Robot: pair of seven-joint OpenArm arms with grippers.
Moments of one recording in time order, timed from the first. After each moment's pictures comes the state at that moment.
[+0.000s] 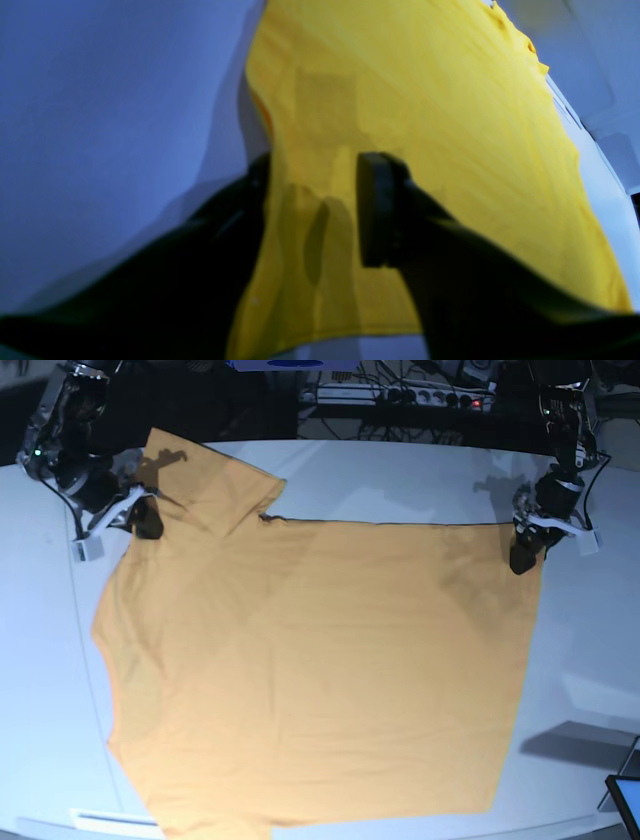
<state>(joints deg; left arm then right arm) 16.2 -24.8 -22.6 64.9 -57.2 -33.3 18.0 -15.5 2.9 30.6 90.9 39.9 40.8 -57.3</state>
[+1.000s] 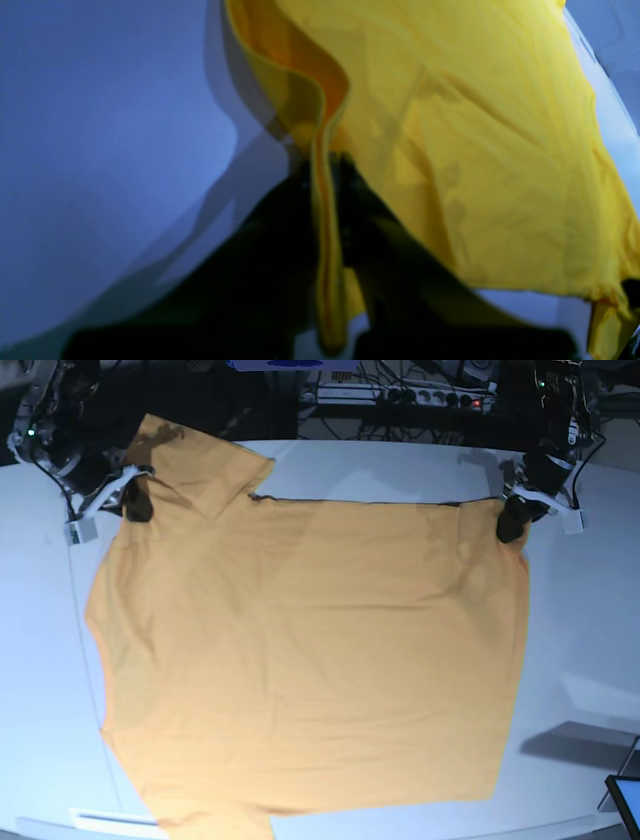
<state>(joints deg) 25.3 -24.8 -22.1 75.8 -57.3 -31.8 21.3 -21.7 4.2 30.5 97.9 39.1 40.7 -55.8</state>
